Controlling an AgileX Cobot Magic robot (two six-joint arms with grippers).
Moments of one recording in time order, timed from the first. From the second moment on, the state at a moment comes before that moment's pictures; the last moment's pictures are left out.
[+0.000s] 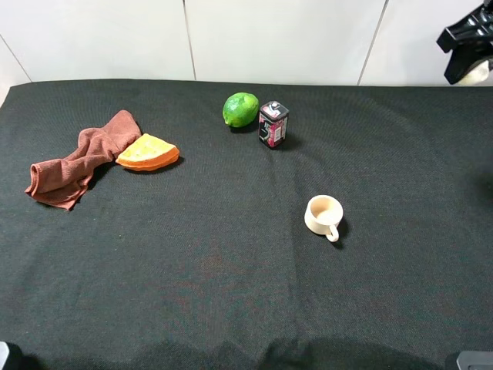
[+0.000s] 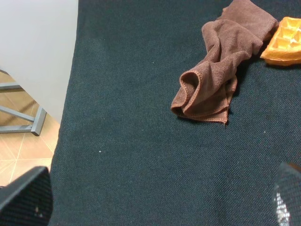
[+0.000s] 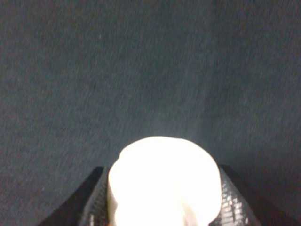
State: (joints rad) left arm -0.05 -0.01 -0.49 0.16 1.06 0.01; right arm 0.08 1.61 -1.35 -0.04 1.12 -0.23
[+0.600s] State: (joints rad) left arm -0.05 -0.01 -0.49 0.16 1.06 0.01; right arm 0.08 1.31 -0.93 -0.01 1.00 -0.17
